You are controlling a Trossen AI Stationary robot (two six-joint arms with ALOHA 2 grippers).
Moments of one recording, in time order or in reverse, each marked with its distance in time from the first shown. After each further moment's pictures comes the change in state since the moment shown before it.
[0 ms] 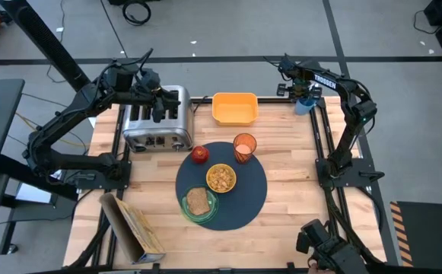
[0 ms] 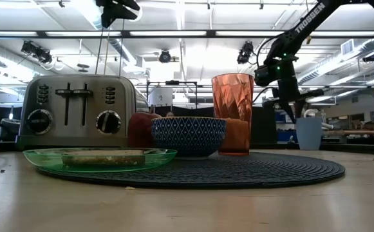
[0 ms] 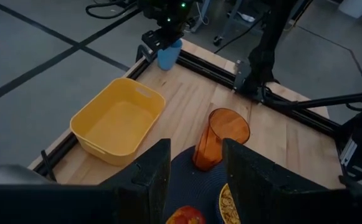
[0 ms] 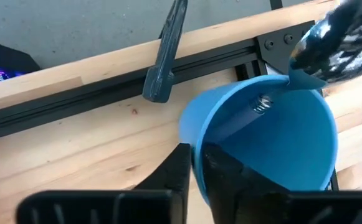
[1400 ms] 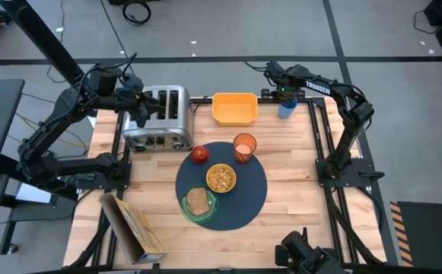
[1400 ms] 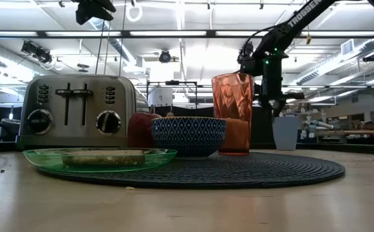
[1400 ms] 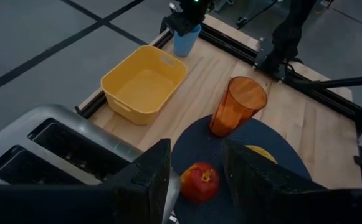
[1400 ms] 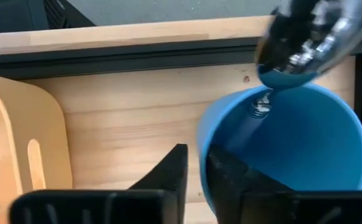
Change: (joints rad) left arm 0.085 -0.126 0.001 -0.242 -0.022 0.055; right arm 0.172 -0.010 -0.006 0.120 -0.127 -0.034
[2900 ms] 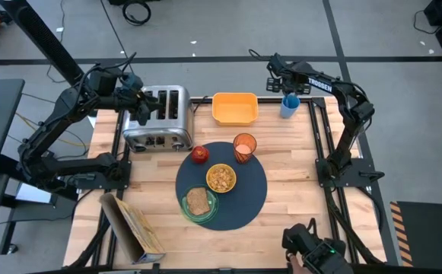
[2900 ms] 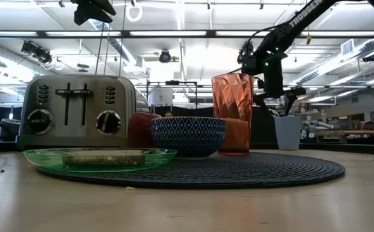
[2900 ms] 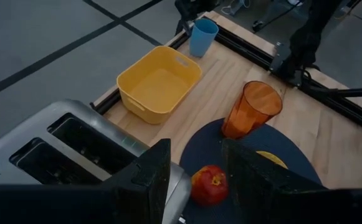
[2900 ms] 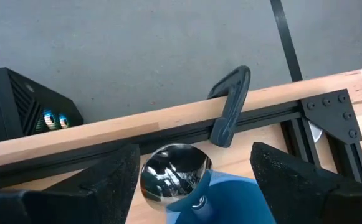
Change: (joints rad) left arm 0.000 0.000 0.000 0.003 -0.062 -0.035; right arm -0.051 0.006 0.039 0.056 0.260 0.035
